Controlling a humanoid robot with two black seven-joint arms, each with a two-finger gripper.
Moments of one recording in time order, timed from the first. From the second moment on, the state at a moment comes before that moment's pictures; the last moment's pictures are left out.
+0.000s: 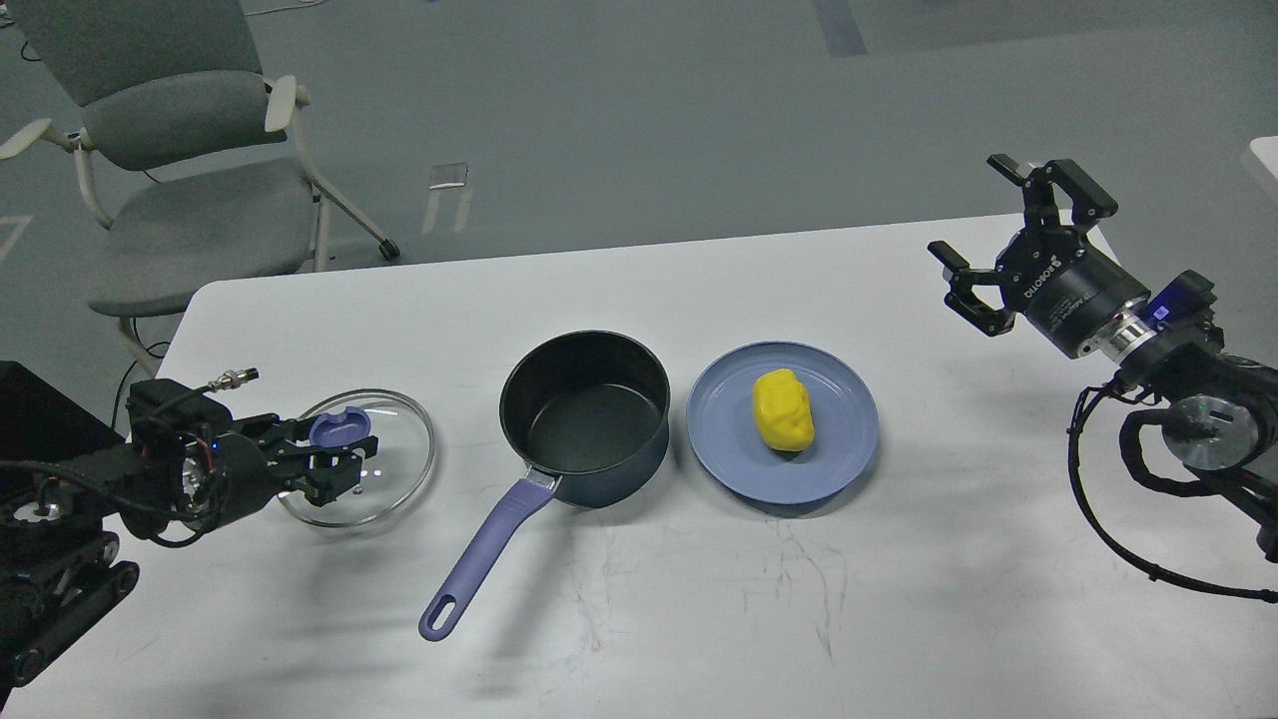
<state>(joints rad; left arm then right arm) -0.62 0.78 -0.38 -0.93 1.91 0.01 -0.49 0.58 -0.54 0.56 0.89 -0.11 0.49 0.49</state>
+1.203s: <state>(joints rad) -0.71 0.76 -0.38 -0.96 1.53 -0.08 -0.49 0.69 -0.66 0.54 0.92 -0.32 0.49 0.49</state>
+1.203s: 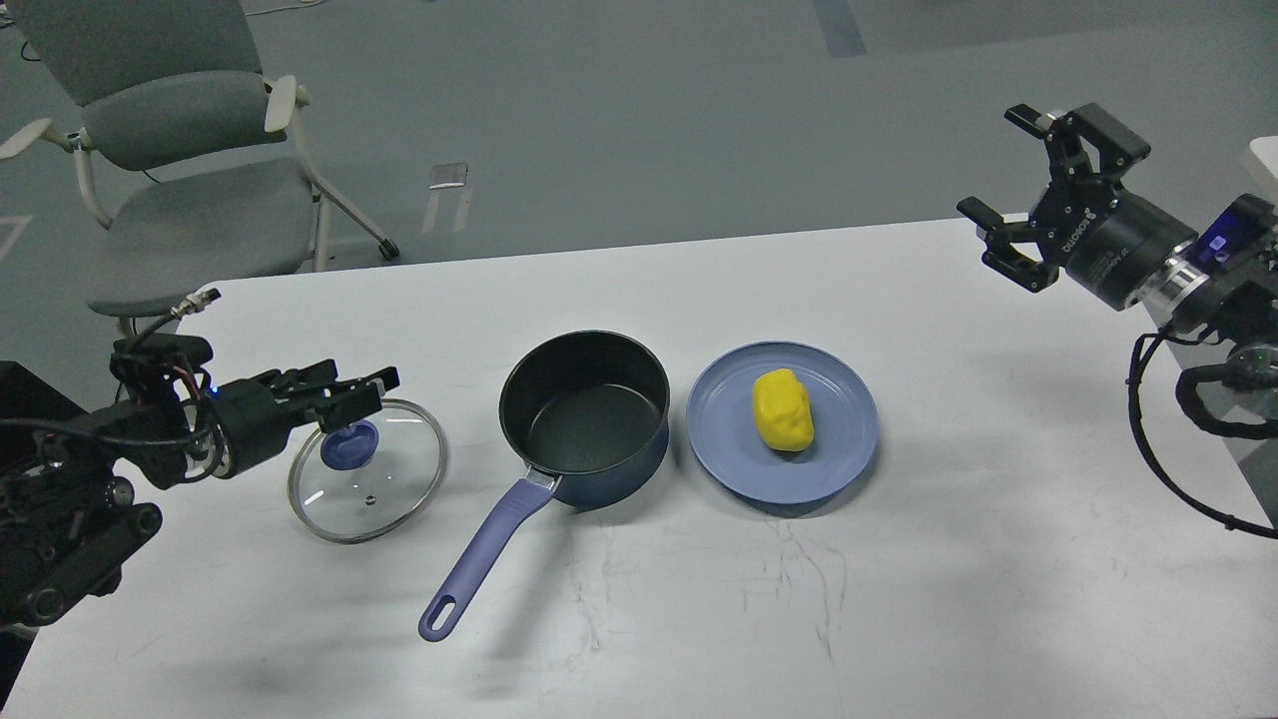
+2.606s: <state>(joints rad) -0.81 0.76 -0.38 -1.02 1.13 -0.23 -0.49 1.42 -0.27 -0.60 0.81 -0.97 0.49 0.48</state>
